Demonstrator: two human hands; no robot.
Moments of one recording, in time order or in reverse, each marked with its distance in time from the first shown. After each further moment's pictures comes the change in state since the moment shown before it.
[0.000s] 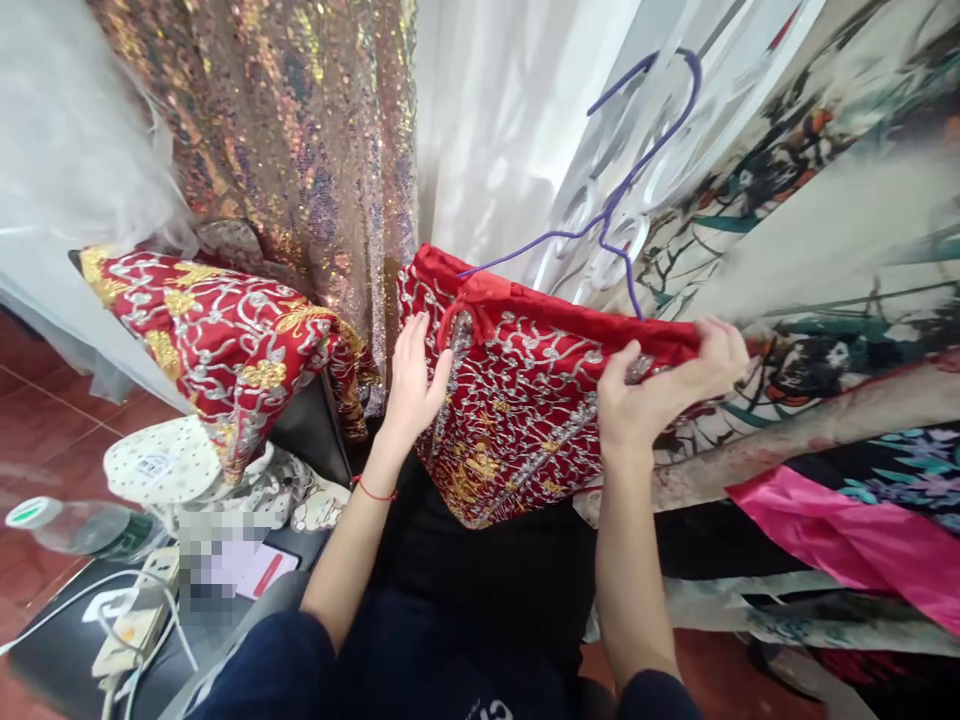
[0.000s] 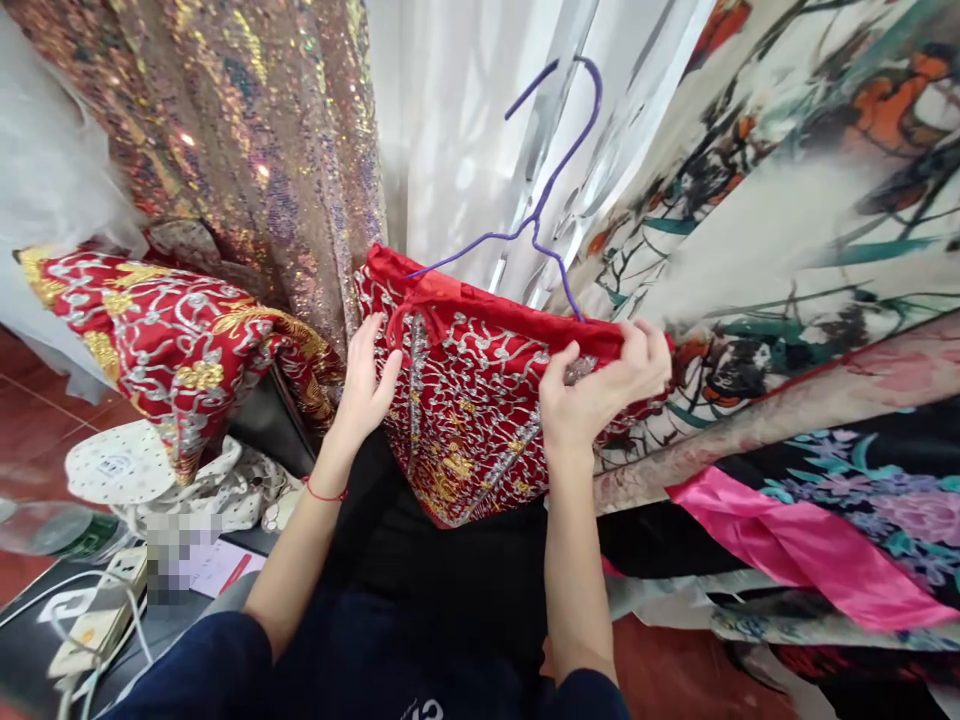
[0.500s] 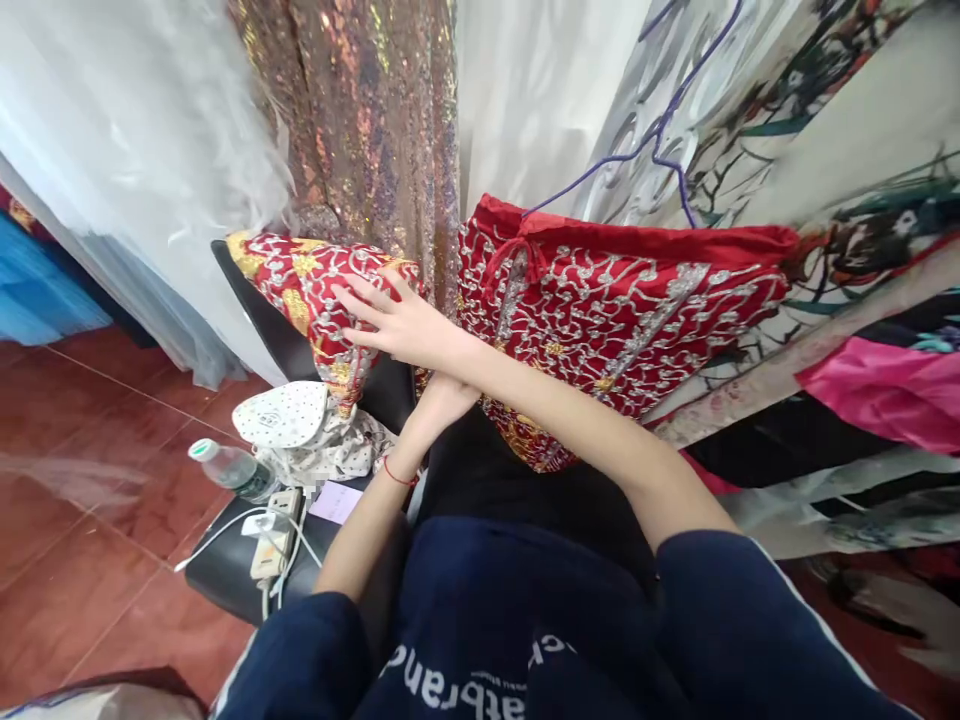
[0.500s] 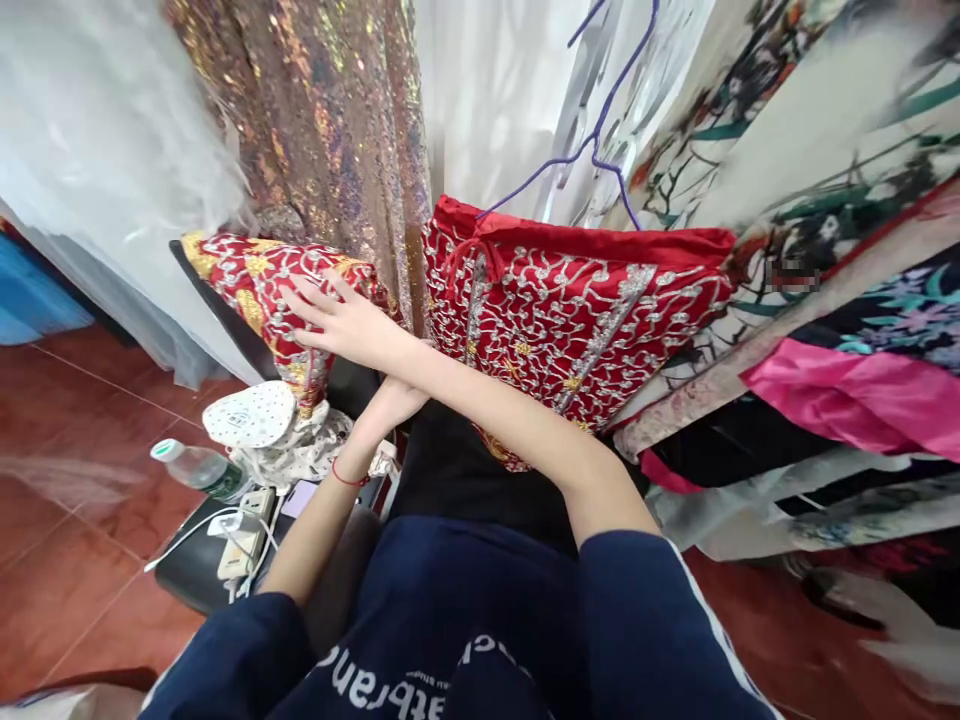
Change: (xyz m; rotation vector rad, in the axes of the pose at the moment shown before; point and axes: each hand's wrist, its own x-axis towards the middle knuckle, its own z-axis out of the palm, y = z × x) left_hand -0.076 0.005 -0.091 -0.142 -0.503 -0.174; right_hand -0.031 -0.279 0.054 0.285 -0.842 -1.090
